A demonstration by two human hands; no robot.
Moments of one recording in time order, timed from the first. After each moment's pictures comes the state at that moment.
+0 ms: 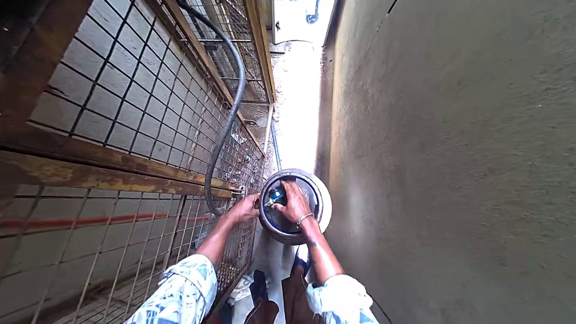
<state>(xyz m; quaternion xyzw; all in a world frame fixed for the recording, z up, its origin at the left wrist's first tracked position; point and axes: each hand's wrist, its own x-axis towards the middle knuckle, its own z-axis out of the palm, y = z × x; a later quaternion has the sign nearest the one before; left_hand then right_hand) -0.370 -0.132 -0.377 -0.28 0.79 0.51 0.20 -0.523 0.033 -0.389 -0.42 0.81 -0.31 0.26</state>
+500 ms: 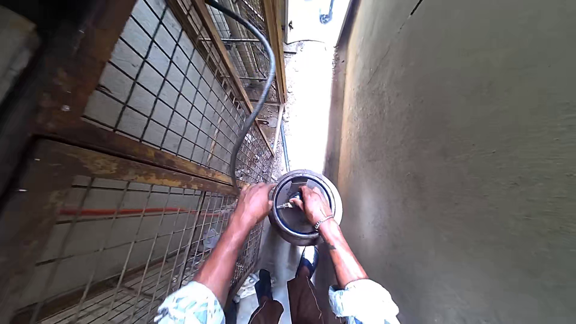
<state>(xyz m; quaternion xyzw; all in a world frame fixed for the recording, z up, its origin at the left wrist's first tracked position) -0.396 -0.115 -0.272 -0.34 0.90 0.18 0.21 -0.543 0.033 -0.374 -0.45 0.84 -0.17 0.25</state>
